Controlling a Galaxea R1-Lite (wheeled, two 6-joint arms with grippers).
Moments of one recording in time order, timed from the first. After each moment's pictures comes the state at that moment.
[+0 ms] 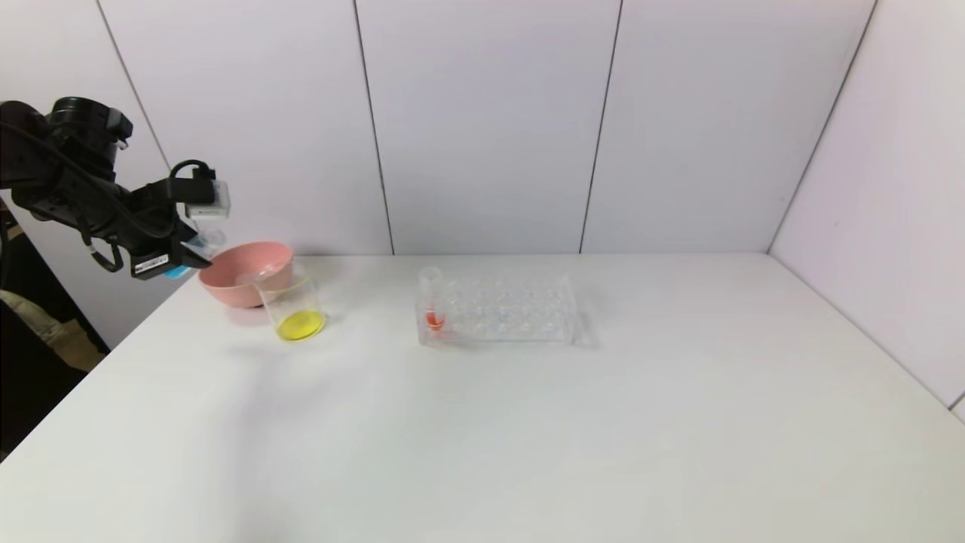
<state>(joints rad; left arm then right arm) 0.24 2.09 -2.00 0.74 -0.26 1.36 0.00 0.00 0.00 0.00 -0.04 0.10</state>
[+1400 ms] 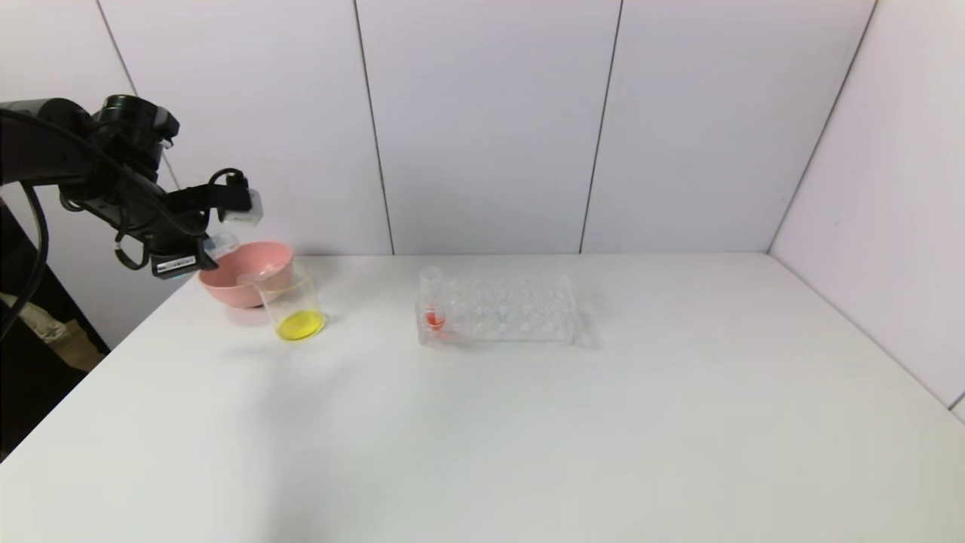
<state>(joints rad) 0.14 2.09 -2.01 0.74 0.01 1.28 0.00 0.00 0.00 0.00 -0.04 0.10</state>
